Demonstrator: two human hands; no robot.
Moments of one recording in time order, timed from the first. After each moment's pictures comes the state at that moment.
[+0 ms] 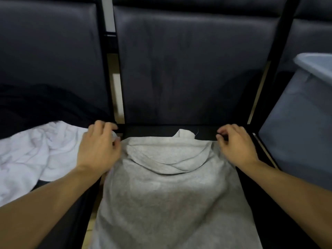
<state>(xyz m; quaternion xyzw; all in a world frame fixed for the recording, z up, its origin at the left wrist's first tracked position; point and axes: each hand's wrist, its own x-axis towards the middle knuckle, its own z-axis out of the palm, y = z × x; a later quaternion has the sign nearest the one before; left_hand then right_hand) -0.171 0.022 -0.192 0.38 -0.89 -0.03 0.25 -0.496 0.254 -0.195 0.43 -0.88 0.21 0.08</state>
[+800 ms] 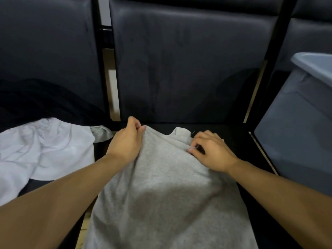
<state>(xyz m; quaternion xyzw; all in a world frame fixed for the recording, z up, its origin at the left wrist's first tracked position) -0.235 0.054 -0.177 0.38 -0.85 -0.30 0.19 -0.459 0.233 -0.200 0.59 -0.79 0.15 -0.03</state>
